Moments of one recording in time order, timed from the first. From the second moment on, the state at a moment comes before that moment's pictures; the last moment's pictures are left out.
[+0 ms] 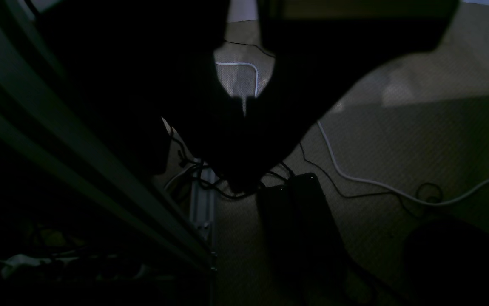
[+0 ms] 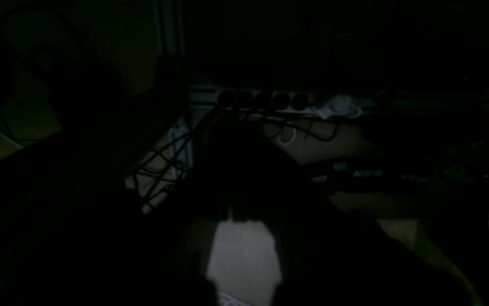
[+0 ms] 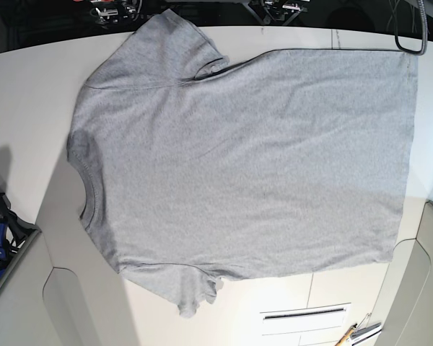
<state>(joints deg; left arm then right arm) 2.4 0.5 5.9 9.4 -2.6 -0.5 -1.8 -3.7 3.1 -6.8 17.4 6.2 2.0 -0.5</state>
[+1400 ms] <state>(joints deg) 67.1 -26.5 -41.5 98.3 -73.1 -34.7 41.5 -63.4 23.9 21.3 122.2 38.8 16.5 -18.0</state>
